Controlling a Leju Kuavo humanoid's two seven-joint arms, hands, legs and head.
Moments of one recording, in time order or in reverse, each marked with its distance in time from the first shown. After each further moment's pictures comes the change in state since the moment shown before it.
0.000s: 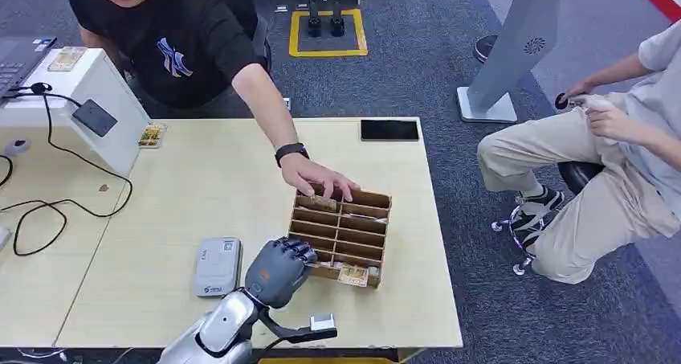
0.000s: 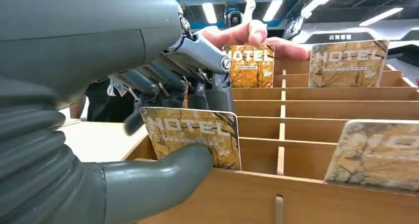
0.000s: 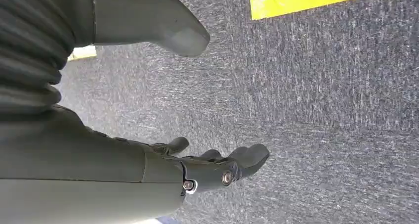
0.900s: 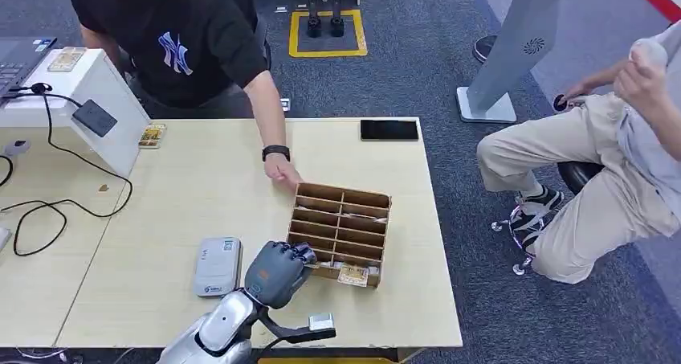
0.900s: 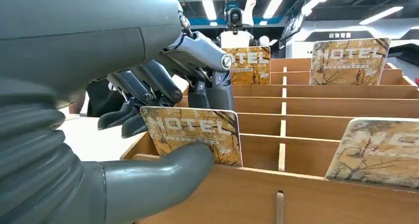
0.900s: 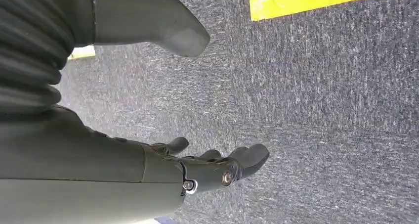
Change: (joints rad) left arm -0.003 0.003 0.000 0.012 0.022 -0.031 -0.013; right arm 0.000 0.000 0.000 0.006 0.006 -0.003 -0.004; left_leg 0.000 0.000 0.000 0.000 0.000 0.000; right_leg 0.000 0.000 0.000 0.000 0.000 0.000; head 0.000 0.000
